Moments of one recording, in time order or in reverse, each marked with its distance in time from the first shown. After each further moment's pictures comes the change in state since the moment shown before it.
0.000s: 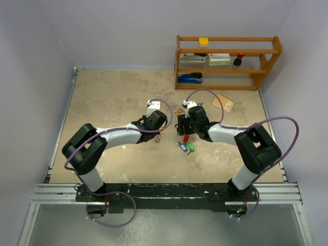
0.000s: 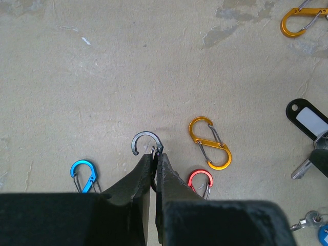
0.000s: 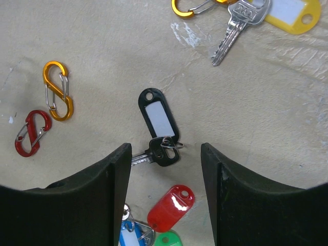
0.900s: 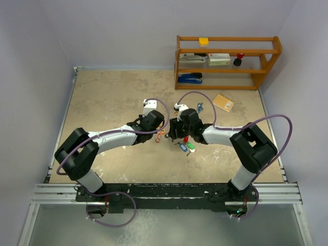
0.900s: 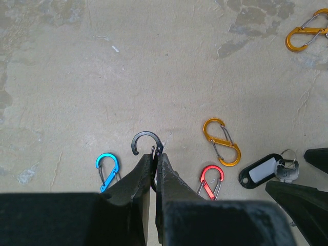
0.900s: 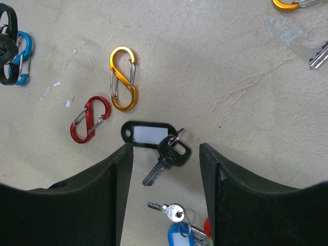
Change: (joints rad) left arm 0.001 -0.089 -0.032 -0.026 -0.054 0.000; right arm 0.095 0.032 0.018 0.037 -0.080 0.055
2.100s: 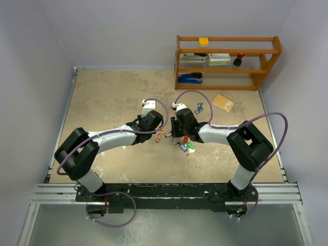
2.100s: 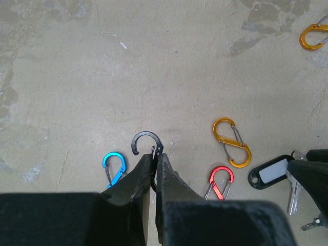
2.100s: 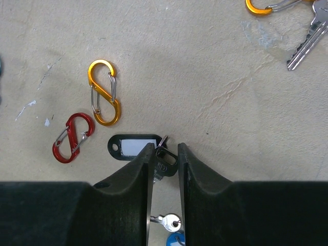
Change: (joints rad) left arm 0.013 0.000 -0.013 -0.002 -0.003 0.000; right arm 0.048 0.039 0.069 -0.082 0.164 0.029
